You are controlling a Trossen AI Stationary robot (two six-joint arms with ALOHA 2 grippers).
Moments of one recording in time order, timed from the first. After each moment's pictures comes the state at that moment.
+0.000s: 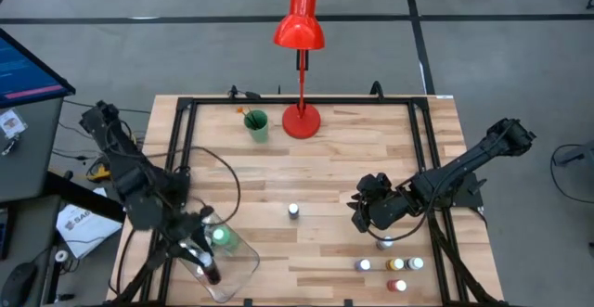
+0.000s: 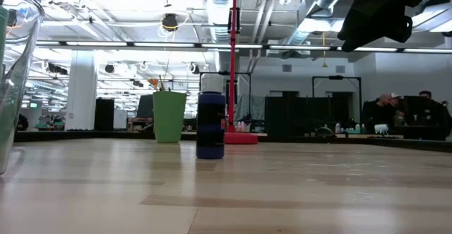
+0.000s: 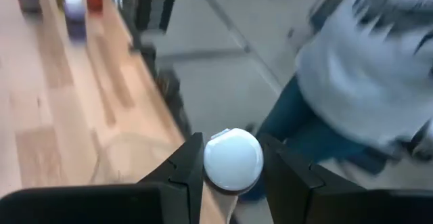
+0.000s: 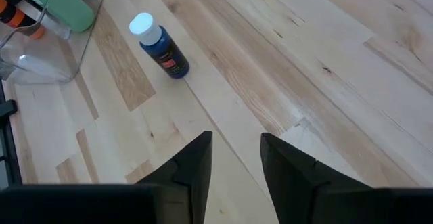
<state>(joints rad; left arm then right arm) -0.90 0.95 0.91 -0.41 -0.14 -0.47 0.53 1.28 0.91 -0.62 0.53 1.05</state>
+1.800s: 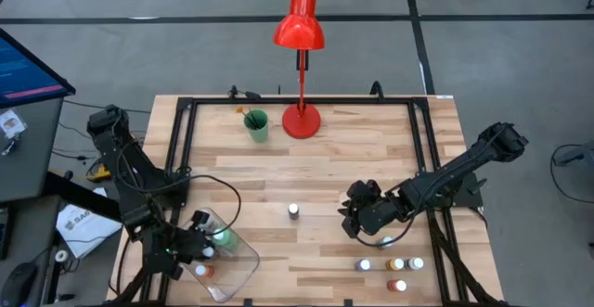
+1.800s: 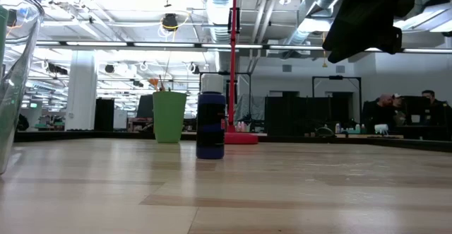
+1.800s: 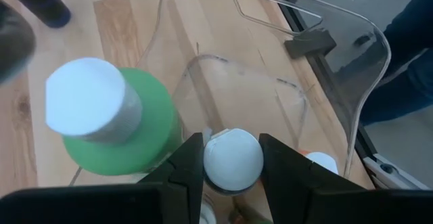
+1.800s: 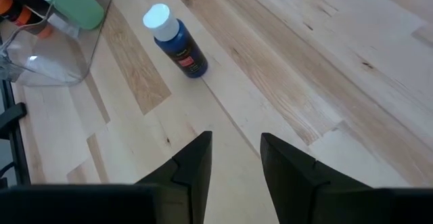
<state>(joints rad) -1.11 1.15 0.76 -0.62 -0.44 -0.66 0.51 1.39 0.91 -0.48 0.49 1.05</state>
